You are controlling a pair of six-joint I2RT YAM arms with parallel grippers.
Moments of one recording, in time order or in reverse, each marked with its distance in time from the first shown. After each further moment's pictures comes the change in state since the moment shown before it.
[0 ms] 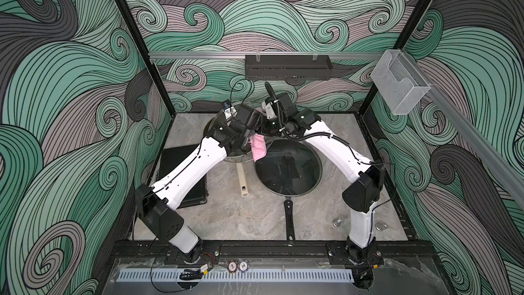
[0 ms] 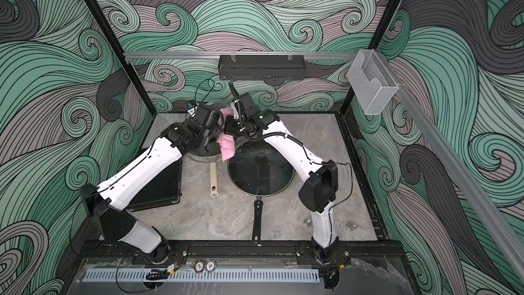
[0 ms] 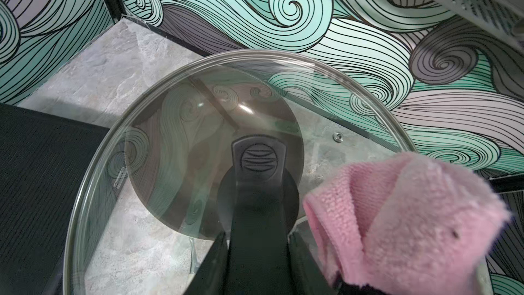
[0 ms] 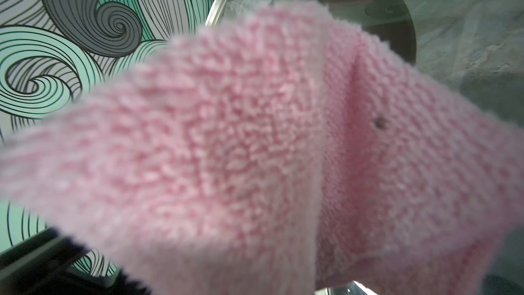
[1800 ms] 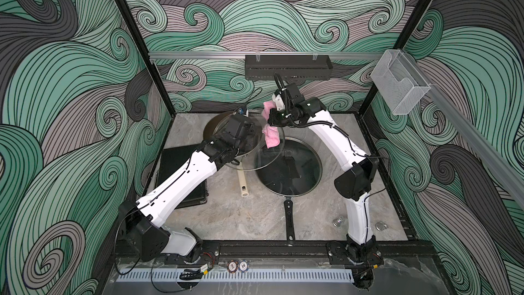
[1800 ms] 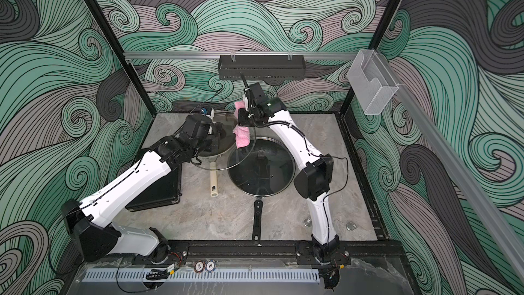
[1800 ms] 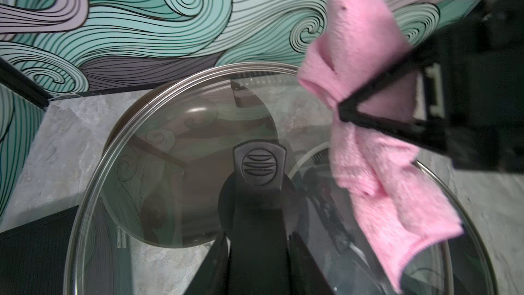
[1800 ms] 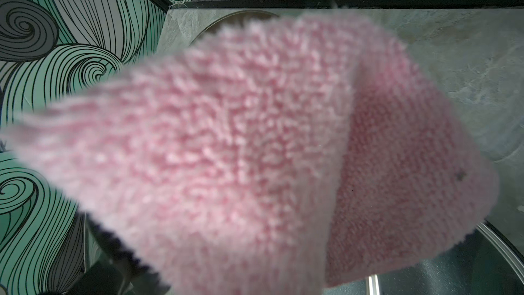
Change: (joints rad) left arm -0.006 -0.150 -0.201 0.186 0.193 0.490; right arm -0.110 0.118 0.214 -0.186 0.083 -0.203
